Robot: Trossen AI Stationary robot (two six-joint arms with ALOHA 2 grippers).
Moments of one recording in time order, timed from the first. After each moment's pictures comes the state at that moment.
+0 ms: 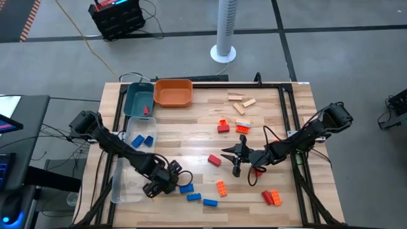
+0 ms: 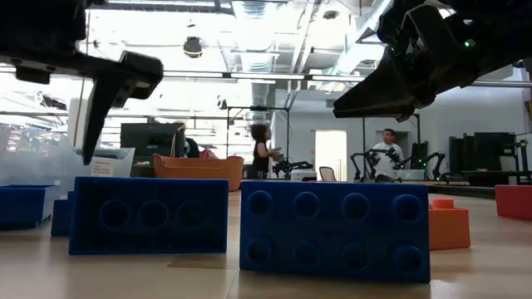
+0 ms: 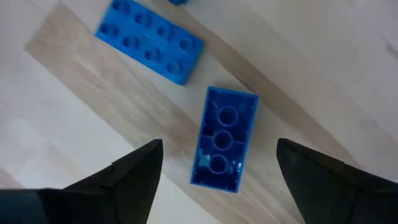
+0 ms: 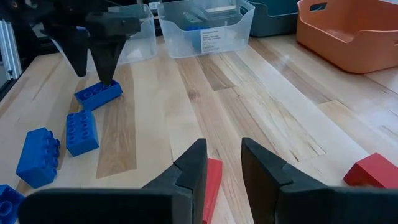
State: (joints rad) left arm -0.53 1.62 1.02 -0.61 0.00 0.33; right arm 0.41 1.49 0.52 0.57 0.60 0.34
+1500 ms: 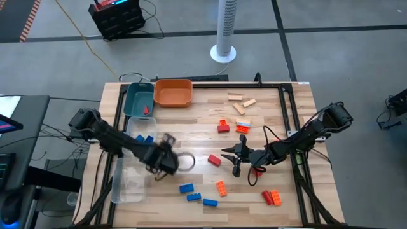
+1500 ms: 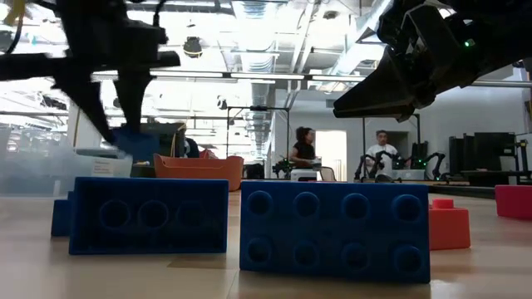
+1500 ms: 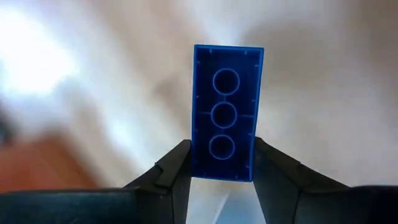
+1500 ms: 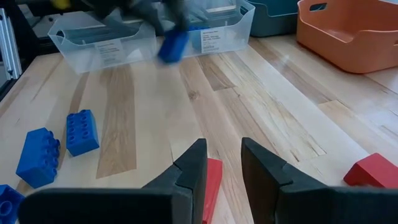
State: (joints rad) left arm -0.39 1.59 1.13 -1.12 -0.46 0.14; right arm 0.41 1.49 0.52 0.57 0.60 0.34
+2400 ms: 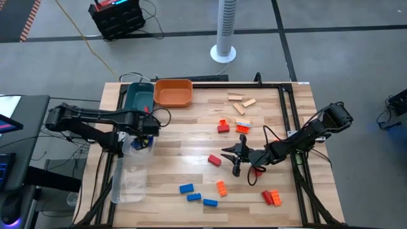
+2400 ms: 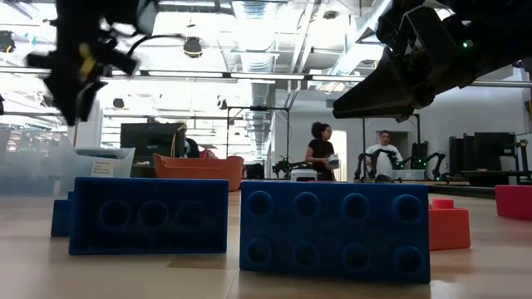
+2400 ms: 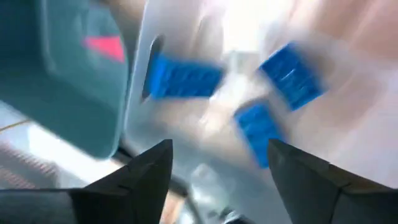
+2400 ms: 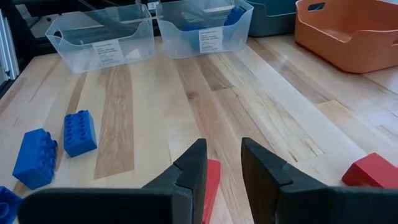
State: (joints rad) left arm 0.02 1.20 0.95 -1.37 -0.33 -0.31; right arm 0.40 1.49 0.51 0.57 0.60 0.34
